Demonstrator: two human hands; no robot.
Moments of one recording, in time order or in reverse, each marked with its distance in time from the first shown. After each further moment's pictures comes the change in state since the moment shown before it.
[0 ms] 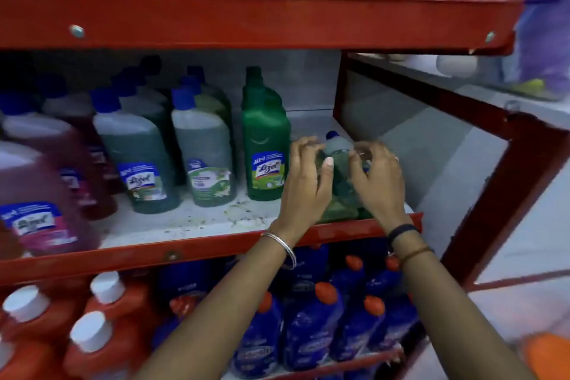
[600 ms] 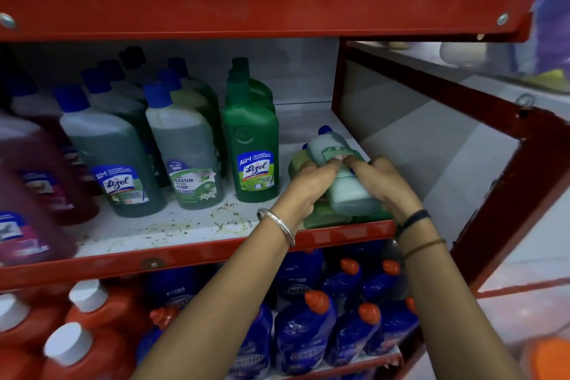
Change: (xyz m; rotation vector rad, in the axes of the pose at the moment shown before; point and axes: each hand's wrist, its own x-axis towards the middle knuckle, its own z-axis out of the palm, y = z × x) left_hand 0.037 0.022 0.026 -0.394 -0.314 -0.956; right_hand 0.033 0.026 -0.002 0.287 -0.436 0.583
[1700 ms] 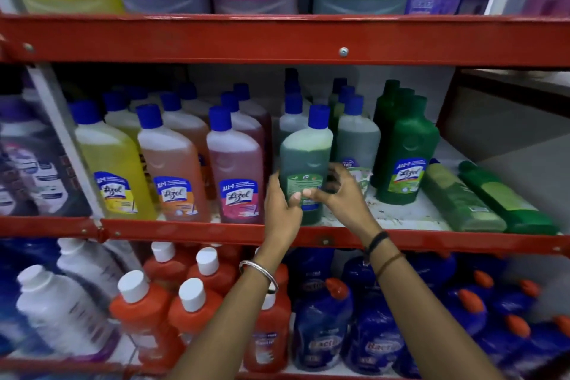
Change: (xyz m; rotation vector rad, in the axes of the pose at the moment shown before) left_hand -0.094 -0.101 -0.287 0.117 0.554 0.498; right_hand -0.117 -0.098 0.268 0.234 -0.261 -0.507
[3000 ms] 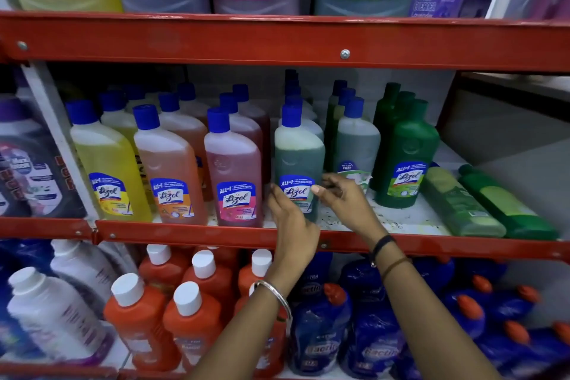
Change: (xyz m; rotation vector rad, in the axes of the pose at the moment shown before) left_hand -0.026 0.012 0.016 0.204 -0.067 -0.104; right_hand 0.006 0.009 -0.009 -0.096 -0.095 -0.040
